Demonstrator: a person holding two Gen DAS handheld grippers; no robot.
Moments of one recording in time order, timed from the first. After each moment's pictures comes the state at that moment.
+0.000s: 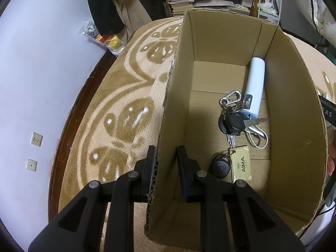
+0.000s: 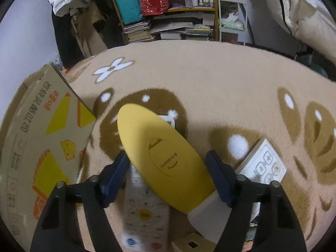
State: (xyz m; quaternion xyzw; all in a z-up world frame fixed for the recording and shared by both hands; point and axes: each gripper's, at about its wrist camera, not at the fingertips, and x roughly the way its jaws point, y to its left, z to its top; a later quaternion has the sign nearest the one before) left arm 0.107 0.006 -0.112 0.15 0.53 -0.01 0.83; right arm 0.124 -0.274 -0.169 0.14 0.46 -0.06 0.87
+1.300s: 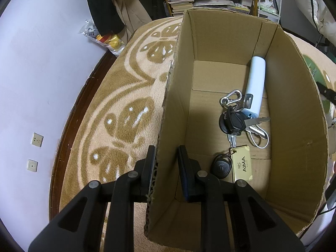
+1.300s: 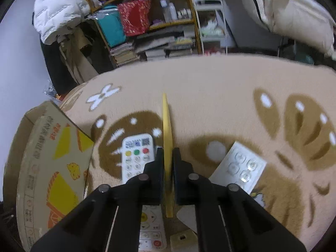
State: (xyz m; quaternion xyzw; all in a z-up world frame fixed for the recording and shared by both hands) left arm 0.108 0.006 -0.113 0.15 0.53 -0.01 0.83; right arm 0.108 -0.281 -0.142 0.17 0.40 -0.12 0.89
